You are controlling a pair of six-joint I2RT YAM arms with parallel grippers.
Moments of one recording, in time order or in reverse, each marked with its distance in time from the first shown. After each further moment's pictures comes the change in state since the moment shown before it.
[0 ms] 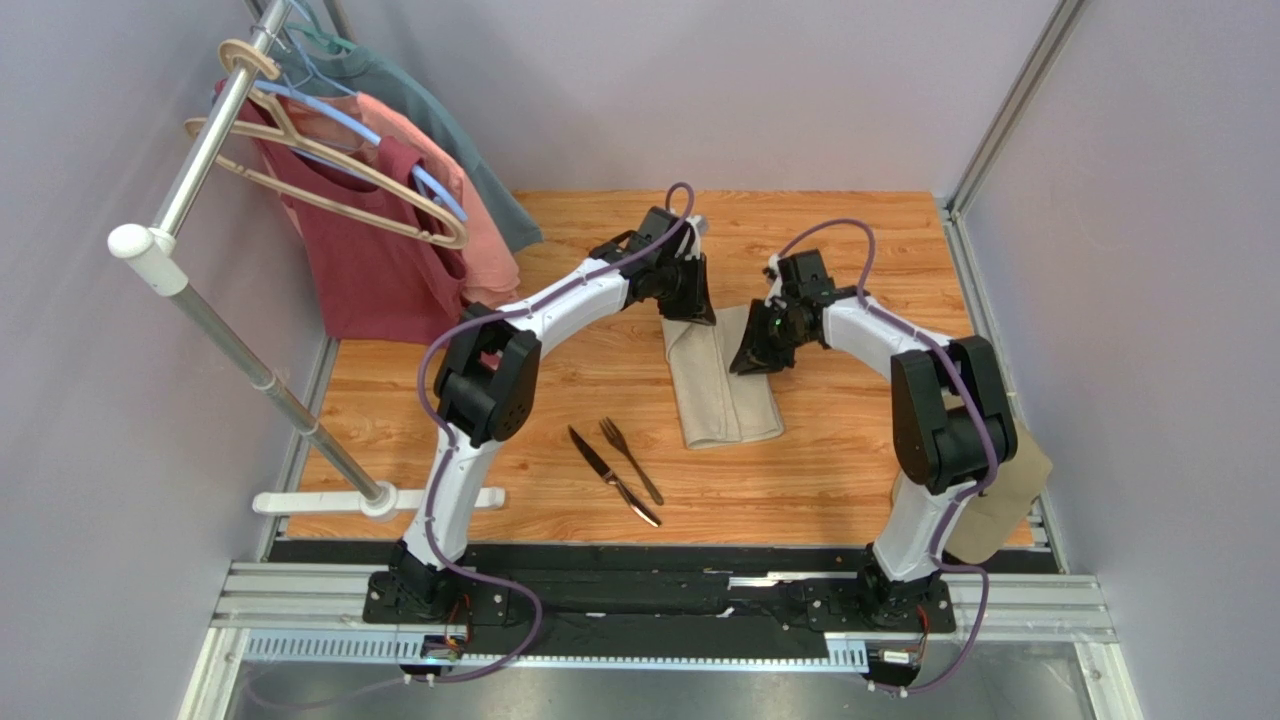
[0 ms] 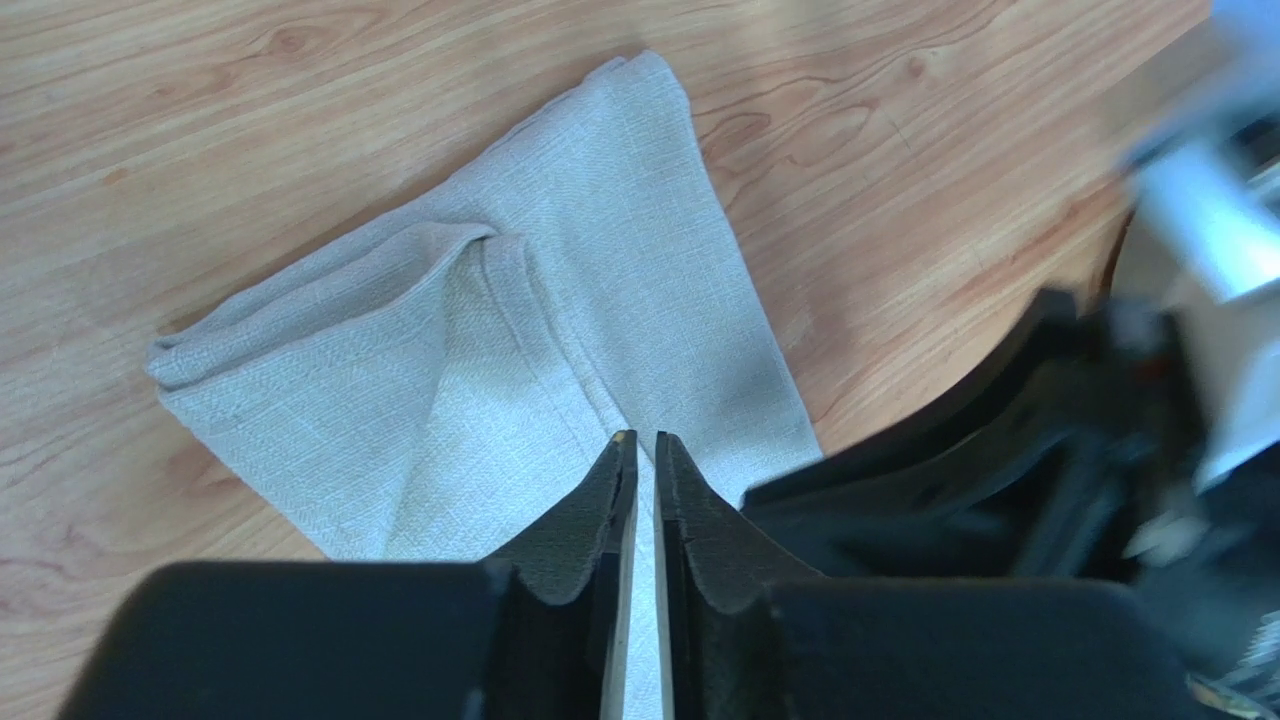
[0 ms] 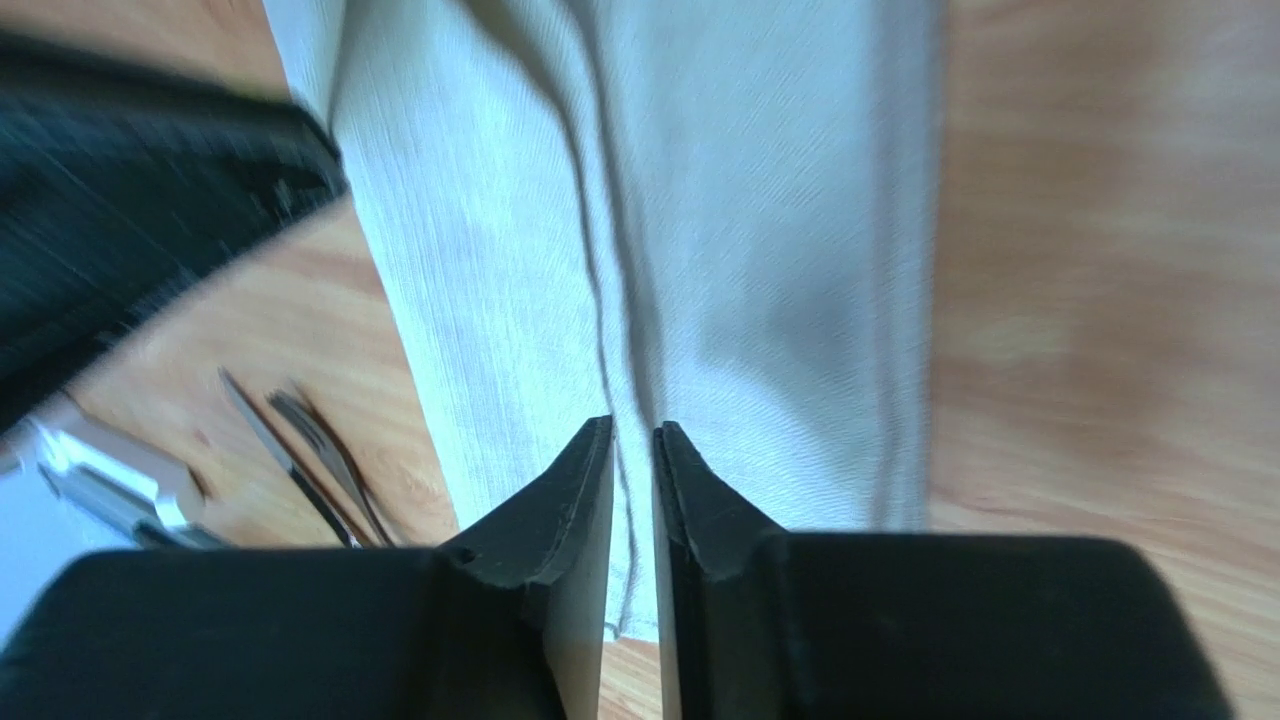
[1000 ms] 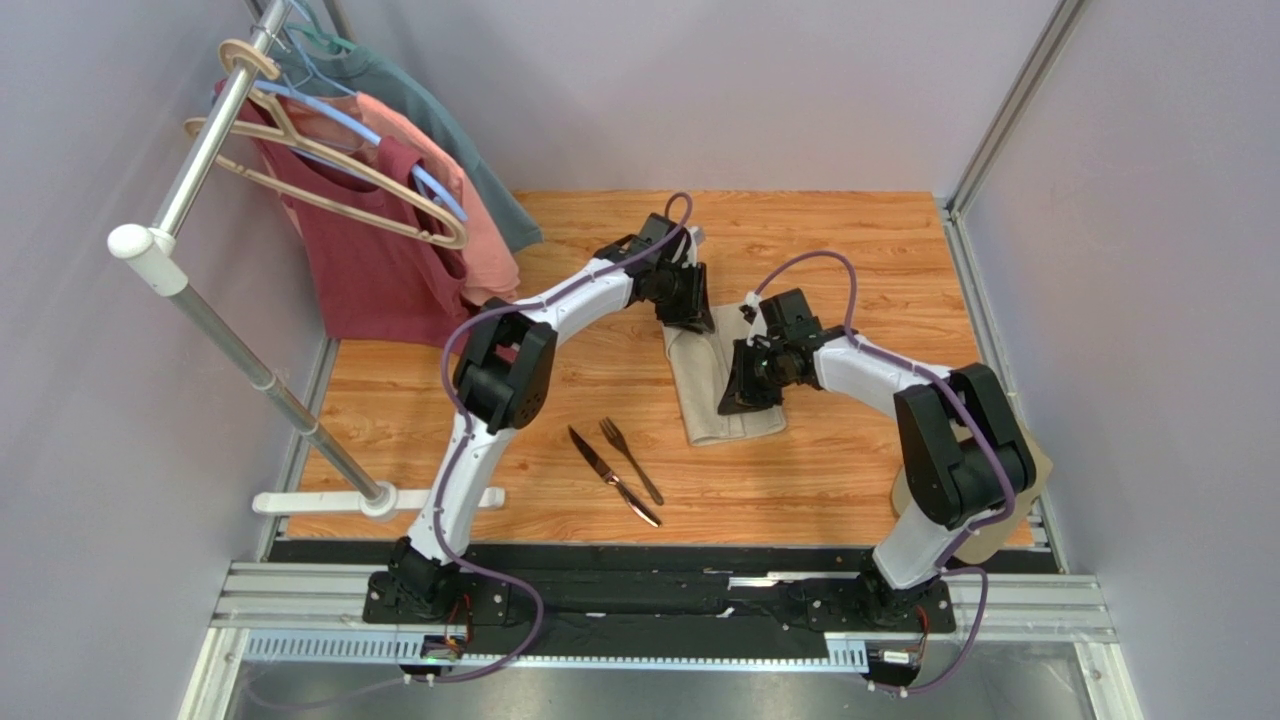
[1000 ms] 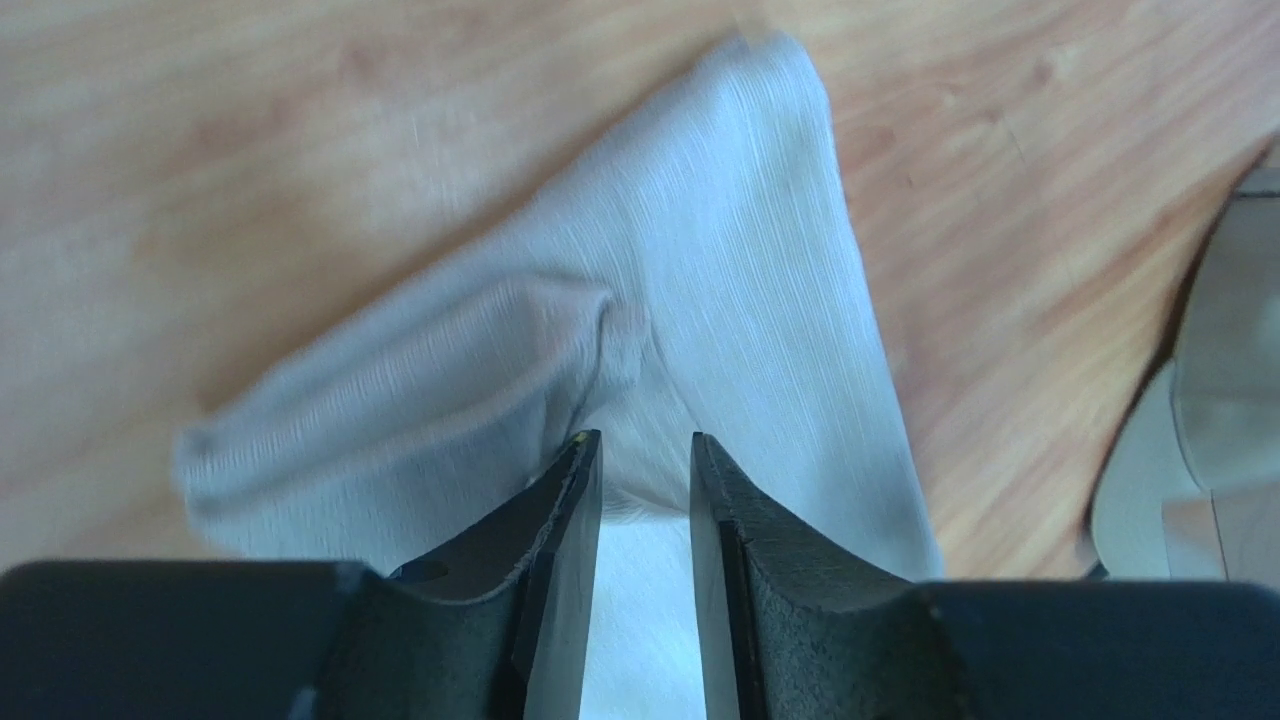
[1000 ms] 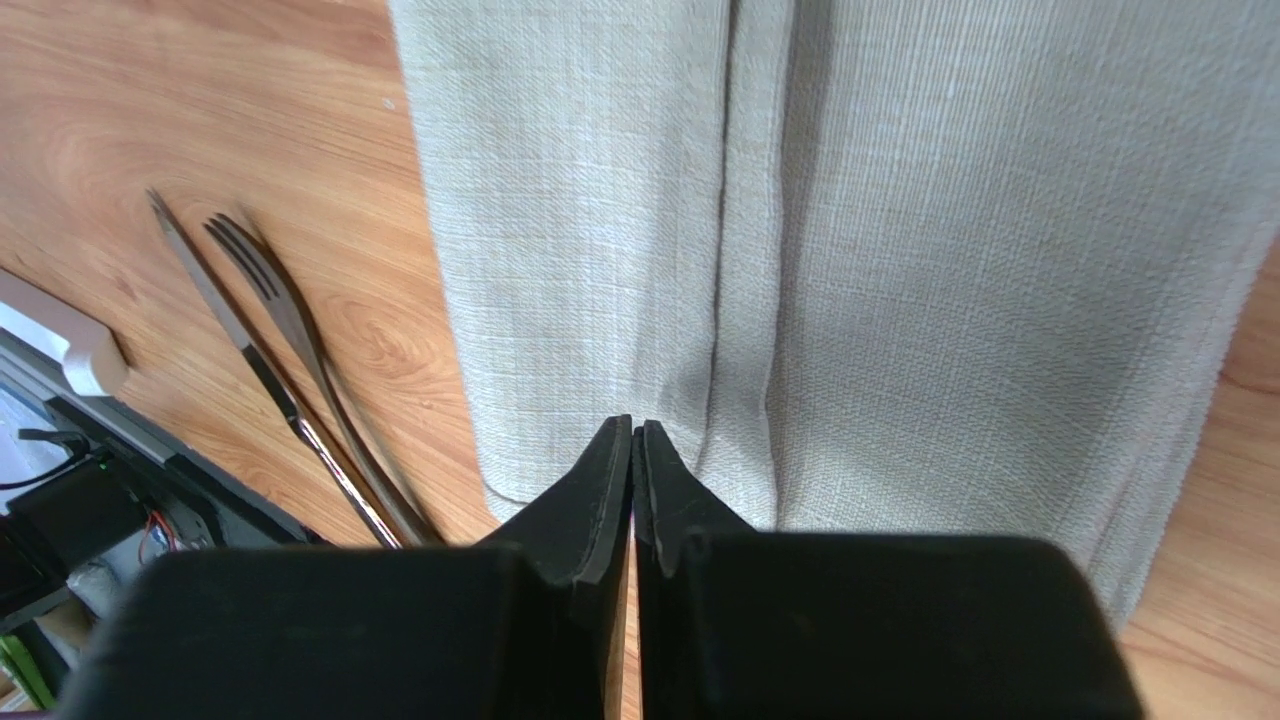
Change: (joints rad) left arm 0.025 0.174 0.139 -0.034 0.059 0.021; right arm 0.118 -0.137 -0.261 0.111 -0.039 -0.010
